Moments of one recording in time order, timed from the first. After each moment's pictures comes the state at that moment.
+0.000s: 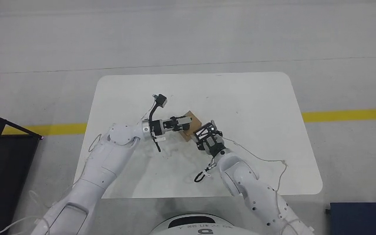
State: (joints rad) left arm 1.09 -1.22 -1.02 -1.17 -0.31 -0.53 -0.97; right arm -1.55 -1.22 0.95 -1.79 -1.47 0.14 0.33
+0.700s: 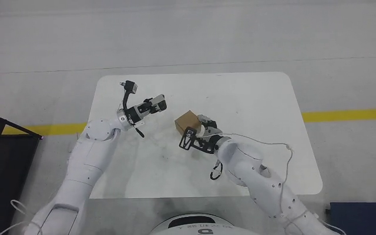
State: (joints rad) left arm 1.11 -1.17 -1.22 -1.15 -0.32 -0.58 -0.88; right arm -1.40 -1.19 0.93 -1.96 -1.87 -0.44 0.66
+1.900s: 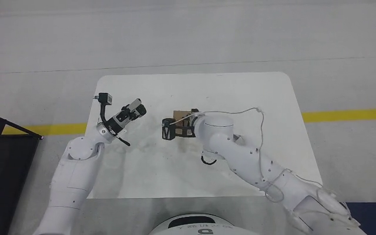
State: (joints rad) left arm 1.34 -1.12 -1.41 -1.33 -0.29 -0.53 -0.75; right arm -1.02 -1.31 0.71 -1.83 -1.63 -0.58 1.18
